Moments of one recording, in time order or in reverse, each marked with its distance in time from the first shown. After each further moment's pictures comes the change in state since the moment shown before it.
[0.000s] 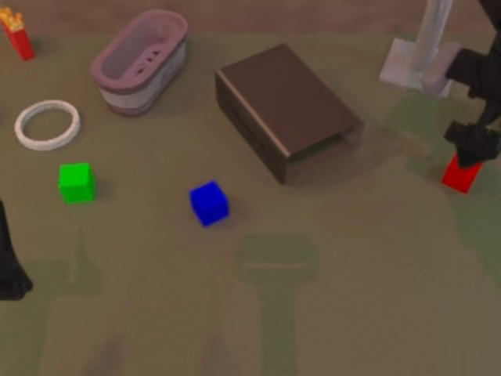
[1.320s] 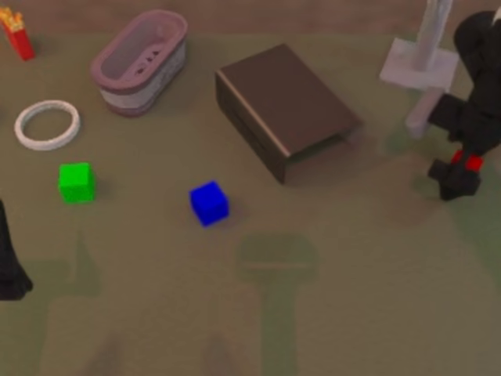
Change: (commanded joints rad) left arm 0.000 0.000 0.000 0.000 0.000 0.000; right arm 0.007 0.095 -0.202 0.296 0.001 0.001
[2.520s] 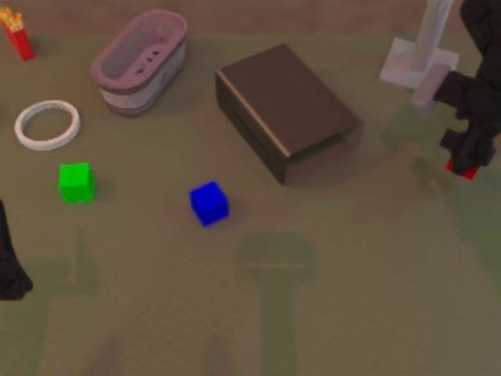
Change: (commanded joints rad) left arm 0.000 0.000 0.000 0.000 0.000 0.000; right arm 0.006 -0.080 0.104 -0.180 -0.014 0.015
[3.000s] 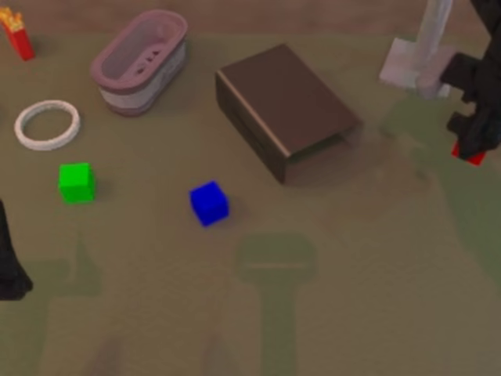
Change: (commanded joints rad) left arm 0.000 0.000 0.000 0.000 0.000 0.000; right arm 0.000 -0.026 0.060 -0.083 0.001 0.002
